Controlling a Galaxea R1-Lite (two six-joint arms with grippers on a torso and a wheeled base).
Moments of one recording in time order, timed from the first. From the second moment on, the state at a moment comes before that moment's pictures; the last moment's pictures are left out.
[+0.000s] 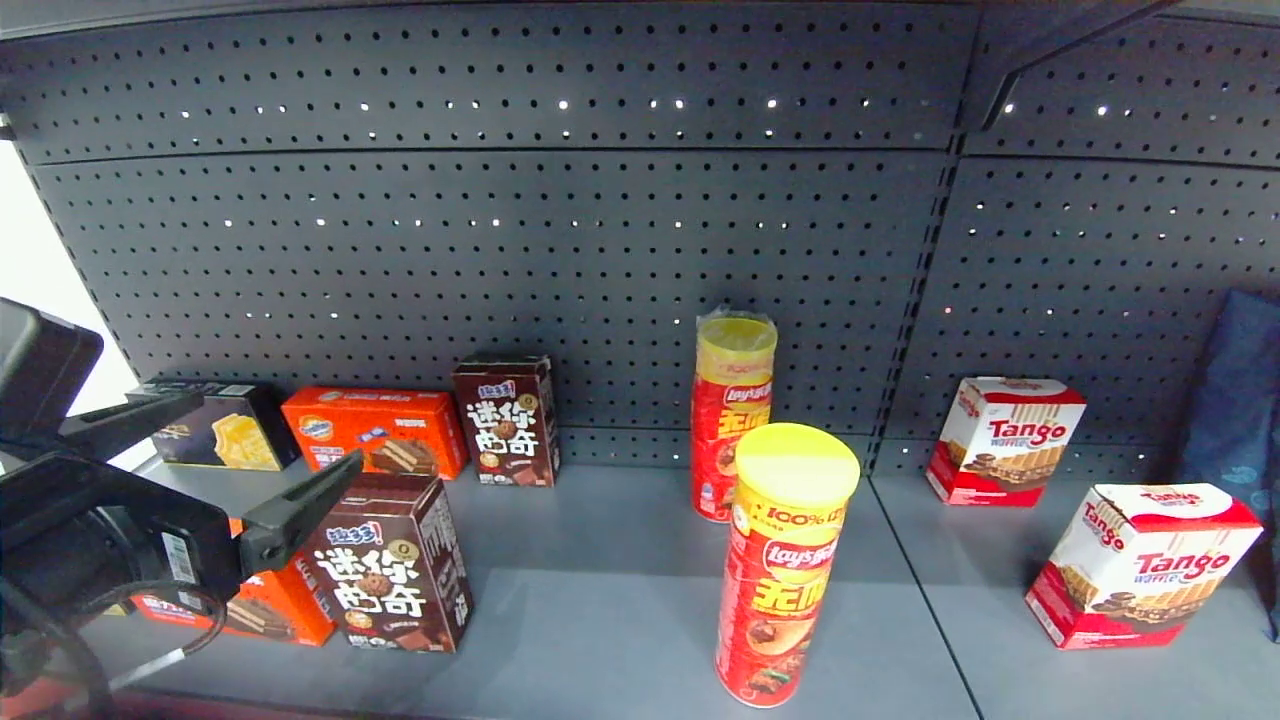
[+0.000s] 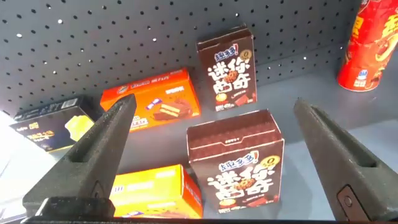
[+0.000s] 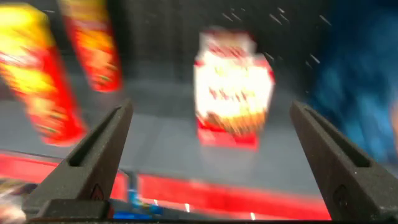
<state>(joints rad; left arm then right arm) -0.46 1.06 -0.53 -0.40 0.31 0.17 0.07 0.36 -0.42 0.05 0.13 -0.01</state>
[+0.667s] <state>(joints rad) -0.46 1.08 -0.53 -0.40 0.31 0.17 0.50 1.10 -0.66 -0.11 0.20 -0.12</state>
